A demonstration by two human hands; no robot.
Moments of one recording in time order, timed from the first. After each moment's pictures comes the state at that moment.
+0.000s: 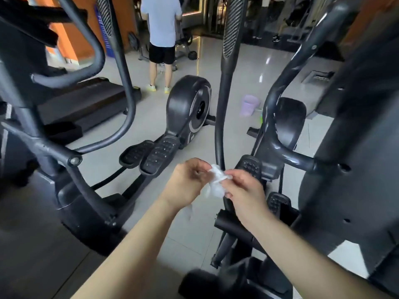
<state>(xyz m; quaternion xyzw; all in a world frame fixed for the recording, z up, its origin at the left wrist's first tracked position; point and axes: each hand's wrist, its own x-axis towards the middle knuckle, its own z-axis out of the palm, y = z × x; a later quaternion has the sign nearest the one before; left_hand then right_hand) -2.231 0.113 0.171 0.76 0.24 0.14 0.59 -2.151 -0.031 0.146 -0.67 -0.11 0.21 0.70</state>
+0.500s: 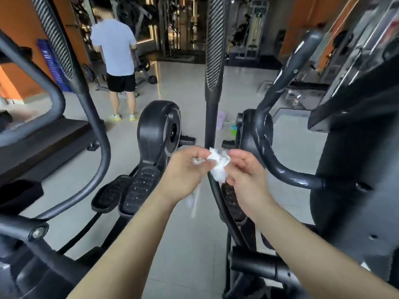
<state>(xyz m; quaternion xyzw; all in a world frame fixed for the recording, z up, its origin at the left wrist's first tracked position) -2.151 0.190 0.228 0.79 0.08 0.17 0.59 -2.093 0.041 0.198 -0.59 -0.11 0.08 0.79</state>
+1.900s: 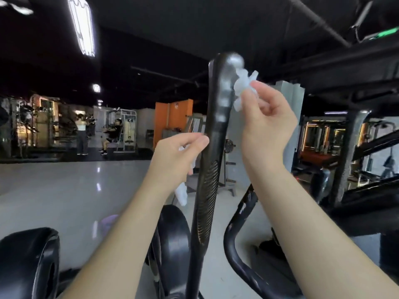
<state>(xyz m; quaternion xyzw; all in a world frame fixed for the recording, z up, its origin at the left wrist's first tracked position) -1.968 0.309 0.484 0.68 -0.28 0.21 0.65 -2.008 0.163 0.539 -0.52 -0.14 -0.60 0.60</state>
